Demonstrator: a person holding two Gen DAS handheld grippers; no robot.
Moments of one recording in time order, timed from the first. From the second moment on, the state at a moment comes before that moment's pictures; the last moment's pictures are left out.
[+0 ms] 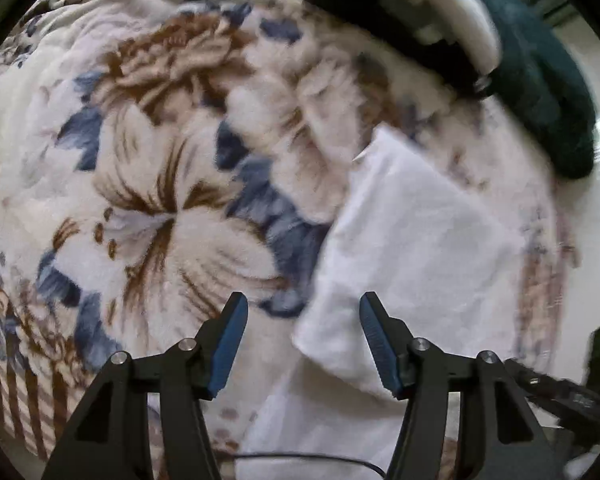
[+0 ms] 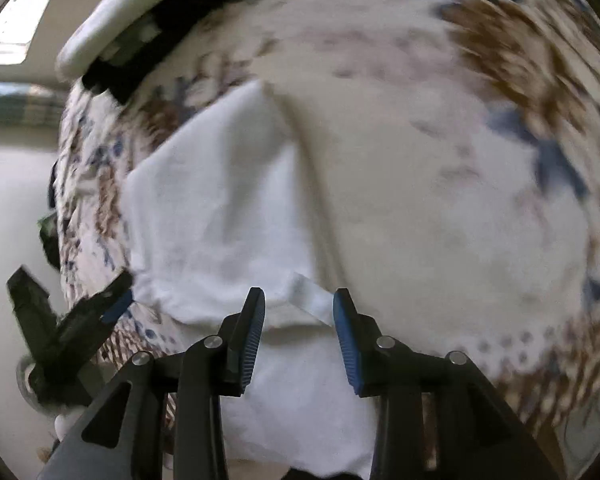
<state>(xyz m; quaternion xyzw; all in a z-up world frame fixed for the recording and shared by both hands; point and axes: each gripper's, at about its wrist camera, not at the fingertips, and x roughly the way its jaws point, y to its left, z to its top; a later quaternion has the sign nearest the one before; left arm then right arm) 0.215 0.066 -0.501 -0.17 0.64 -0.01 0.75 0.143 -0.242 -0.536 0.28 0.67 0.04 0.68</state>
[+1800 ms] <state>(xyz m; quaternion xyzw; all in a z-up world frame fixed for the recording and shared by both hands) 0.107 0.067 -0.414 -0.43 0.56 -0.10 0.70 0.020 -0.247 -0.512 0.46 0.66 0.14 0.58</state>
